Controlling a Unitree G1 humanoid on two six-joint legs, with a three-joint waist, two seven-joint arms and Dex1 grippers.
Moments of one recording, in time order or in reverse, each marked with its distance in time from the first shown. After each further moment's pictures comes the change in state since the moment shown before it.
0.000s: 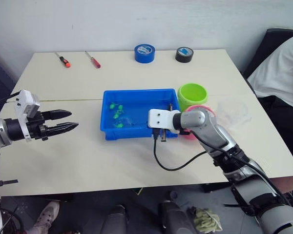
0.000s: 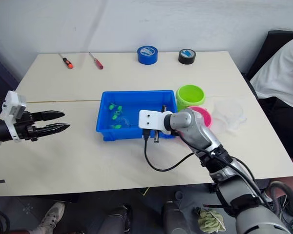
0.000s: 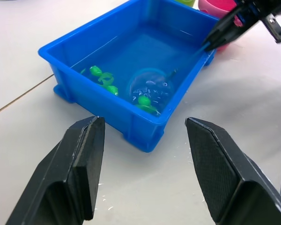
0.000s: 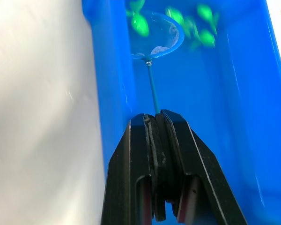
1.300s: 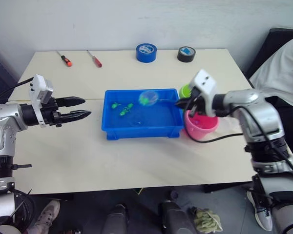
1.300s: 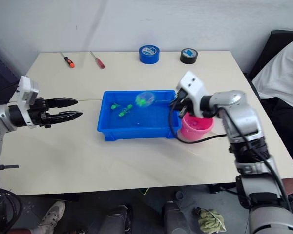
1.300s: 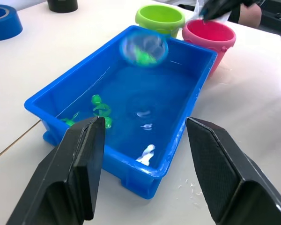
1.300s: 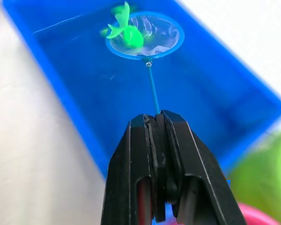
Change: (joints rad) left arm -0.222 -0.060 -0.143 0.092 -0.003 -0.032 -0.007; right arm -0.055 -0.287 -0.371 -0.095 0.373 0.488 -0.002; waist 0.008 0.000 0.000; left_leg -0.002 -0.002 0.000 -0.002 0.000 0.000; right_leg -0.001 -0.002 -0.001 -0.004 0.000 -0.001
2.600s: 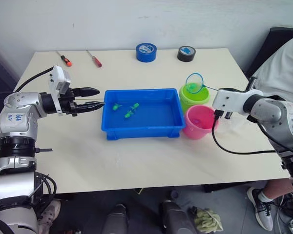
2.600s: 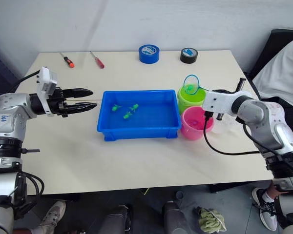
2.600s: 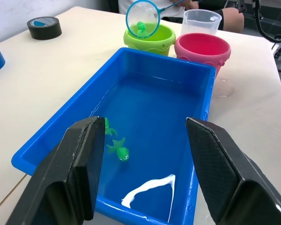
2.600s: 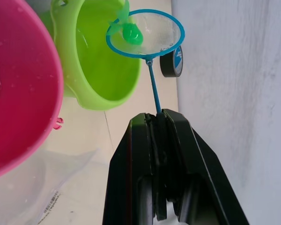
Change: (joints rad) left arm -0.216 -0.133 -0.093 0.234 0.097 -0.189 -0.057; right arm 0.221 -0.298 0.117 0.123 -0.601 -0.819 -0.409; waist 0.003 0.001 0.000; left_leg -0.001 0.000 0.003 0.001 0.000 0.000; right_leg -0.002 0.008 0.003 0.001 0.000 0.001
